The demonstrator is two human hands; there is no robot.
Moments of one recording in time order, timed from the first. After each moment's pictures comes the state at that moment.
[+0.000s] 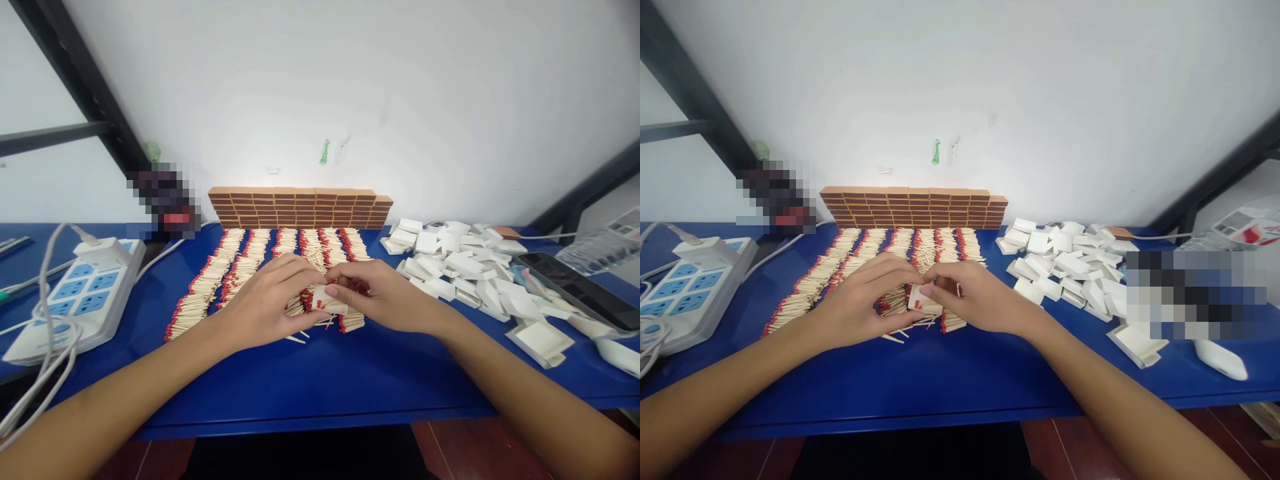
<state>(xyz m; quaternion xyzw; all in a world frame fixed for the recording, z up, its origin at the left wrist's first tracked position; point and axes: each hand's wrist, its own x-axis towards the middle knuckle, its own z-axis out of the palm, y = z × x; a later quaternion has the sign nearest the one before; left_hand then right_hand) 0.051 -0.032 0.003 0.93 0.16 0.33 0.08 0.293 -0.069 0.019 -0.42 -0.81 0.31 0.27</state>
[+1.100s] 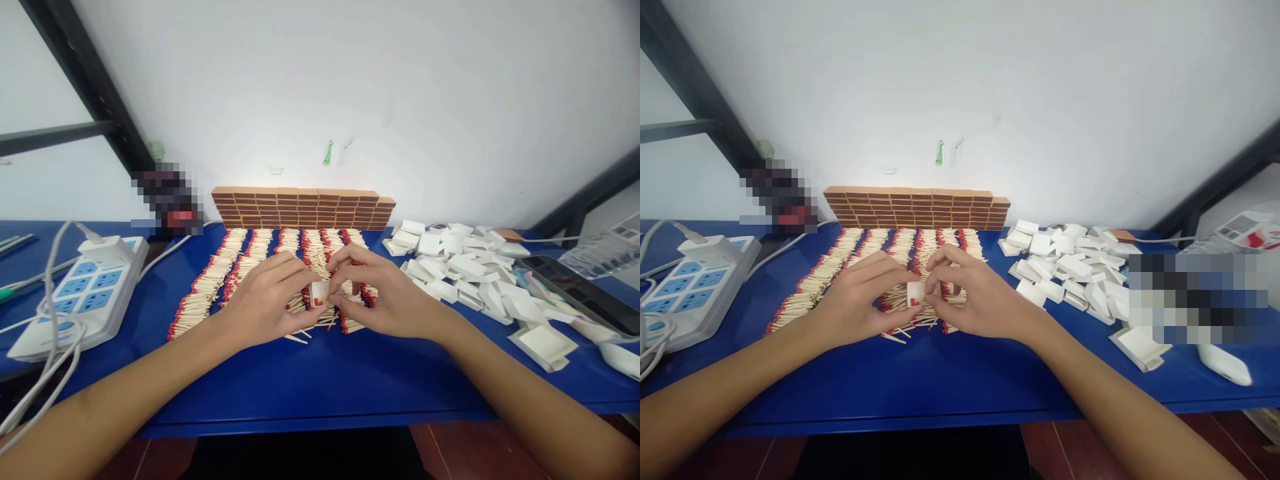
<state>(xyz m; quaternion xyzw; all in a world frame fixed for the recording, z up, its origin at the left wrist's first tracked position) 0.051 -0.033 0.004 0.91 0.16 0.38 -0.02 0.292 -0.073 0.020 -0.35 -0.86 0.17 0.33</state>
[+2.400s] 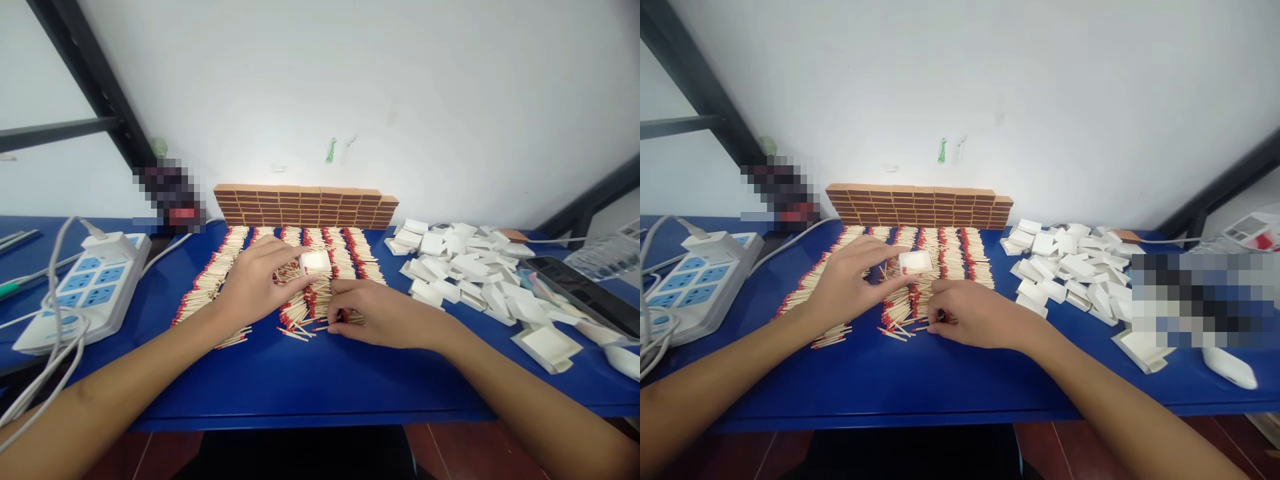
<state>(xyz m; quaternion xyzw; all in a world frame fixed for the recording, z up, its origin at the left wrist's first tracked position) 0.042 -0.013 0.001 0.87 0.24 0.43 -0.03 0.290 -0.073 0.010 -0.38 -0.88 0.25 0.10</state>
